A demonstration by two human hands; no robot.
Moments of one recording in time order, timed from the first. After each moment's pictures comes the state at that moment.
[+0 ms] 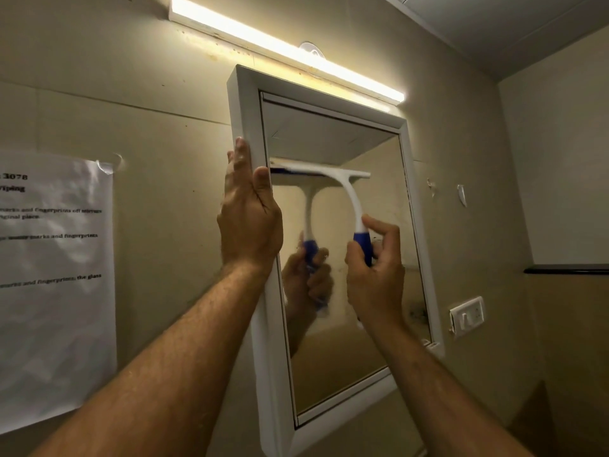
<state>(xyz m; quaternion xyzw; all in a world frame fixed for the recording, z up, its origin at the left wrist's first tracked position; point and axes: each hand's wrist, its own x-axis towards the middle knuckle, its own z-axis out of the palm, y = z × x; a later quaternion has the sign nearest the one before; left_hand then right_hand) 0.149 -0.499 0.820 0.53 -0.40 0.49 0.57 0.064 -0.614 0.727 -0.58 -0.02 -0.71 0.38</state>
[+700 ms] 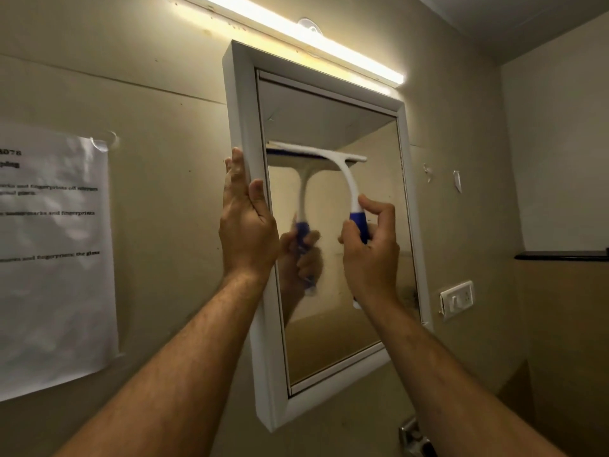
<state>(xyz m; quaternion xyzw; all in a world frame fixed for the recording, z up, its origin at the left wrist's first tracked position) 0.151 -0.500 0.783 0.54 -0.40 0.45 0.59 0.056 -0.610 0.731 -0.59 -0.01 -0.70 0.41</state>
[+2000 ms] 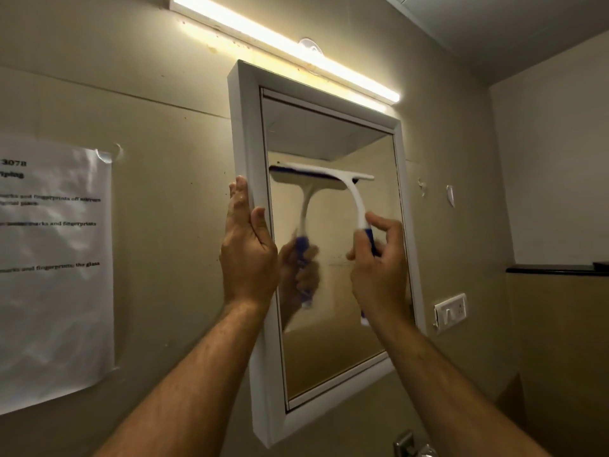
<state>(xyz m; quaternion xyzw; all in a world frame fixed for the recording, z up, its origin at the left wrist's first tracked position) 0.152 -0.499 0.766 0.52 -0.41 0.45 0.60 0.041 -0.609 0.732 -0.59 0.02 -0.68 0.43</state>
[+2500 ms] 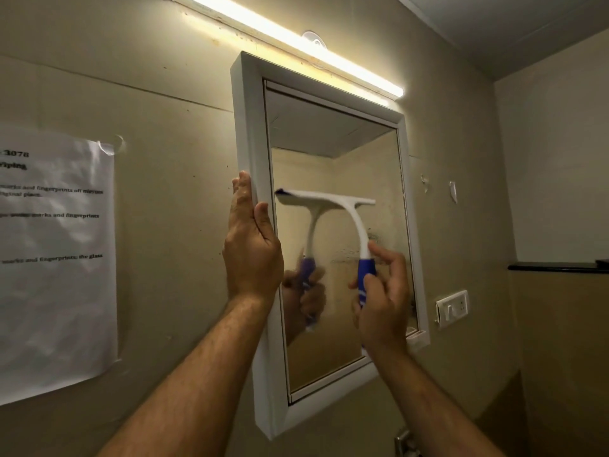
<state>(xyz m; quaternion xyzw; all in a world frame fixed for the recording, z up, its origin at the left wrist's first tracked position) 0.154 -0.501 0.763 0.52 -0.40 0.46 0.60 0.044 -0.604 0.682 -0.57 0.00 -0.67 0.48</state>
